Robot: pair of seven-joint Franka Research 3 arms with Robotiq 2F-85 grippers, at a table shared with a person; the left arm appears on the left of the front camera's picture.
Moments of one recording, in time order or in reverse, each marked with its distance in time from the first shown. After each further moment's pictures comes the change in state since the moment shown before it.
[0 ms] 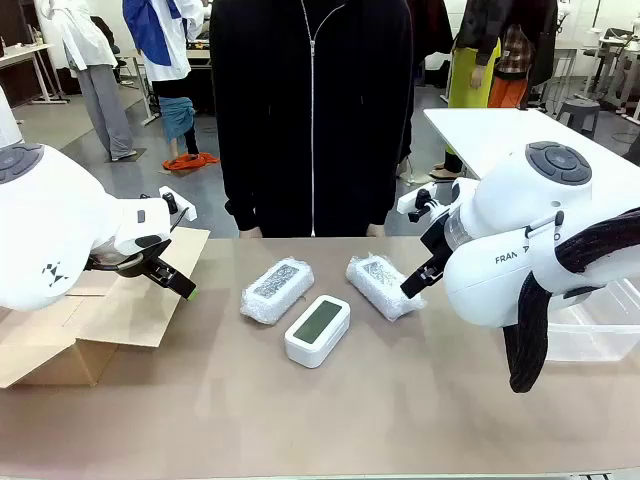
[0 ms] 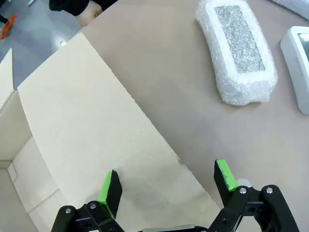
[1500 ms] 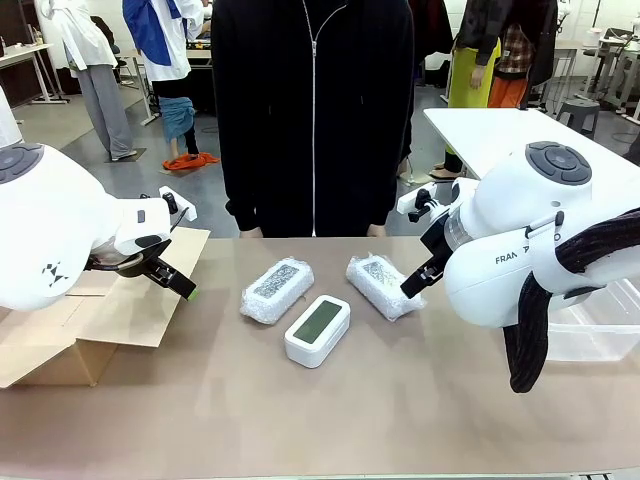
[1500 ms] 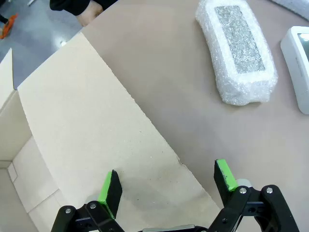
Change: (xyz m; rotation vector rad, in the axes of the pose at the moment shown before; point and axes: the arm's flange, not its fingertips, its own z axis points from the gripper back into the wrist) left arm 0.000 0.000 0.000 0.000 0.000 0.000; right arm 0.000 0.000 0.000 0.000 0.000 0.001
